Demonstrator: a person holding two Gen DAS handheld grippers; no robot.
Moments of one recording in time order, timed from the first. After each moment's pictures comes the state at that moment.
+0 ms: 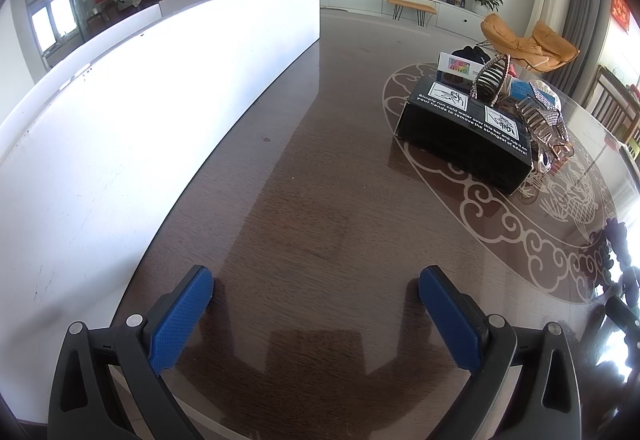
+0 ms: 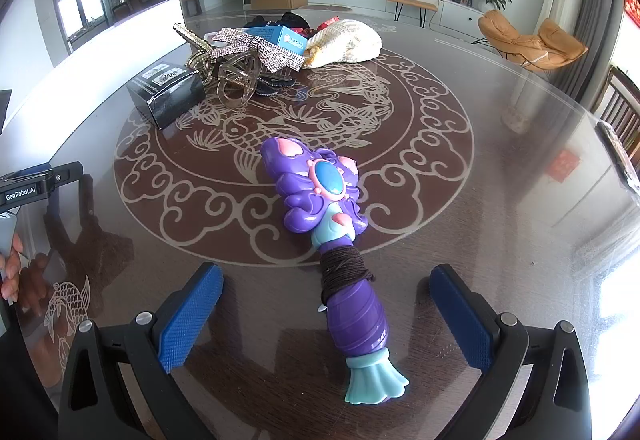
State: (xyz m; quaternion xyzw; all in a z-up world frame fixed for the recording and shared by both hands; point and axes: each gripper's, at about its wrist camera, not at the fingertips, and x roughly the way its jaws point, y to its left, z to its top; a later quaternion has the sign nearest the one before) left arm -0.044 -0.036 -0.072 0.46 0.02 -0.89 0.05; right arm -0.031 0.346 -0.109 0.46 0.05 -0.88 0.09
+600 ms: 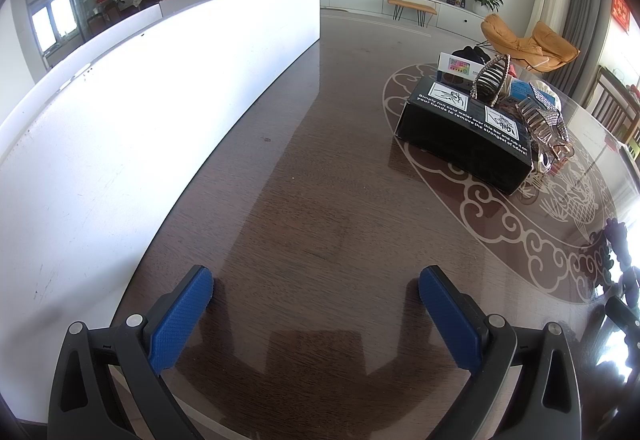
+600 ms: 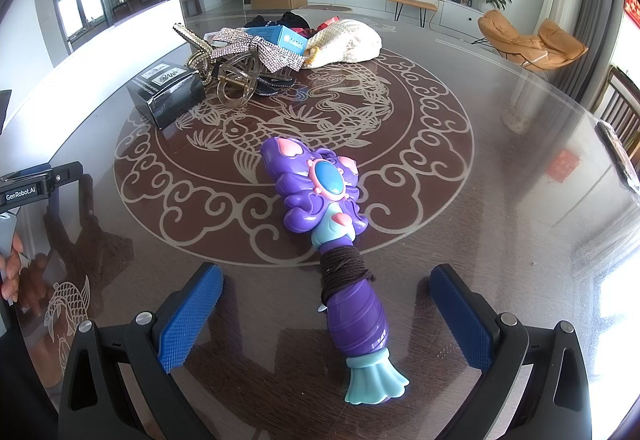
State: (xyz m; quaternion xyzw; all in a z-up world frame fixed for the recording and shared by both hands) left arm -0.046 -0.036 -0.074 0.46 0.02 -0.89 0.05; right arm -0.031 0.346 -0.109 0.46 0.05 -0.88 0.09
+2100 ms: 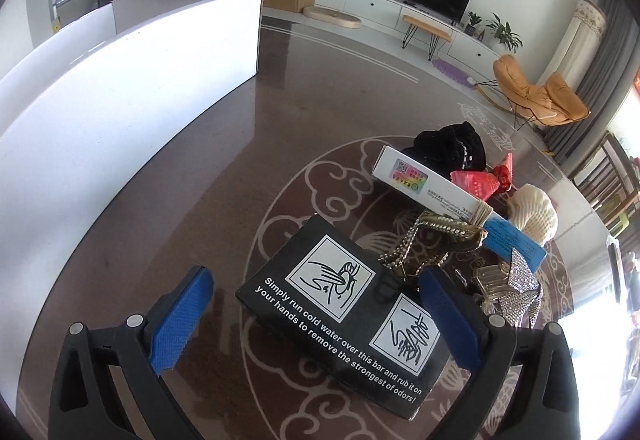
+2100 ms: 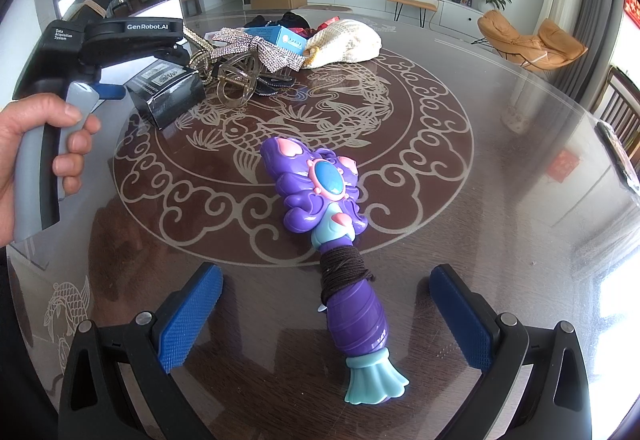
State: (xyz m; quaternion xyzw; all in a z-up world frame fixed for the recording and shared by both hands) left arm -0.191 0.025 -0.054 0.46 0.13 -0.88 0.05; right arm -0.030 0.346 -0.110 0.46 0.05 -0.88 0.09
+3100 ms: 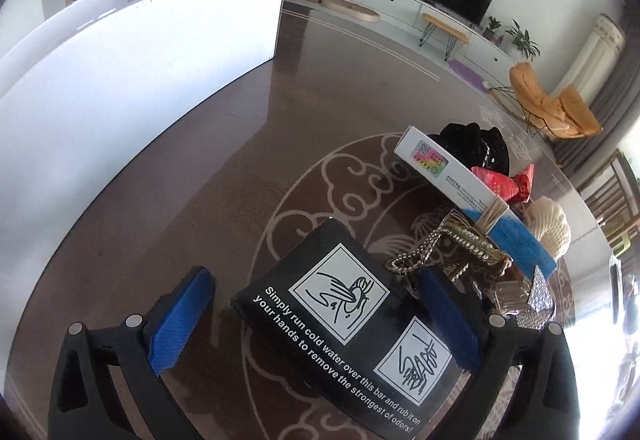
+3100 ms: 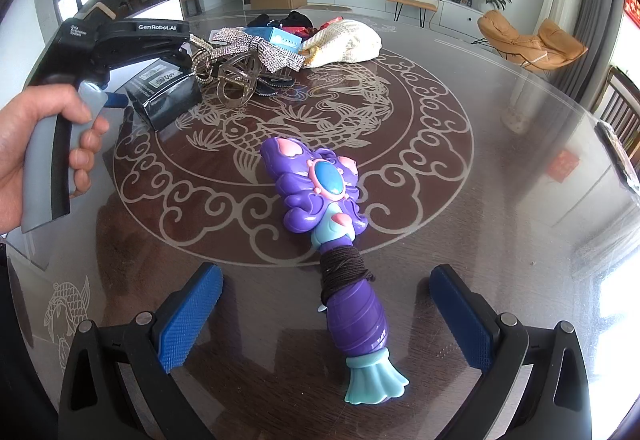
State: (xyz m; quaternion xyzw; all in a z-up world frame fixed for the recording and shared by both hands) left arm -0.210 0.028 -0.074 0.47 0.15 -0.86 0.08; right arm -0.031 0.346 -0.111 0.46 0.05 -0.88 0.09
